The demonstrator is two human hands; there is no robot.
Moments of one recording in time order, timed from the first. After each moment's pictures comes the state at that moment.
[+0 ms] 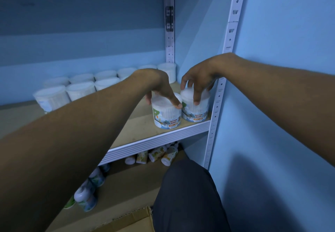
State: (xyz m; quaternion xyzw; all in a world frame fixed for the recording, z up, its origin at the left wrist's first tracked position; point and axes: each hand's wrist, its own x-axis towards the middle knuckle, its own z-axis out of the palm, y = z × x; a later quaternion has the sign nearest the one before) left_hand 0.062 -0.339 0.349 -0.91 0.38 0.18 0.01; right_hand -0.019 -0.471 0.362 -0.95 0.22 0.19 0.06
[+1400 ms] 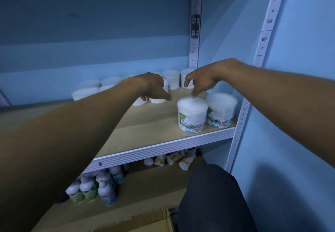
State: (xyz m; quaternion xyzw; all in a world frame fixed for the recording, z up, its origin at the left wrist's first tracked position) left_hand 0.114 -0.256 0.354 -0.92 0.38 0.06 -0.02; right_hand 0.026 -0.424 0.370 -0.97 0.19 0.13 0.03
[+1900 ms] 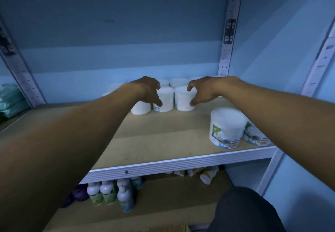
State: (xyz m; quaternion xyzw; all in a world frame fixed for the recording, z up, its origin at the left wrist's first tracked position) left_hand 0.206 -0.193 0.344 -0.95 0.33 0.02 -0.01; right_hand 0.108 -0.382 0.347 -0.98 0.16 0.07 -0.02
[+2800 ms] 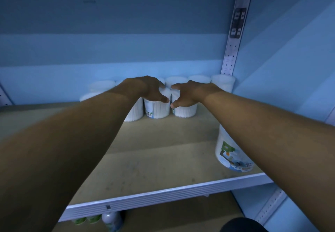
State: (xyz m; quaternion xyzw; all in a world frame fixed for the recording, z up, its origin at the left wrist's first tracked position) left_hand 0.287 -0.257 0.313 -0.93 0.36 0.04 0.02; right_hand 0.206 -0.395 0.299 -0.99 0.16 0.06 -0.01
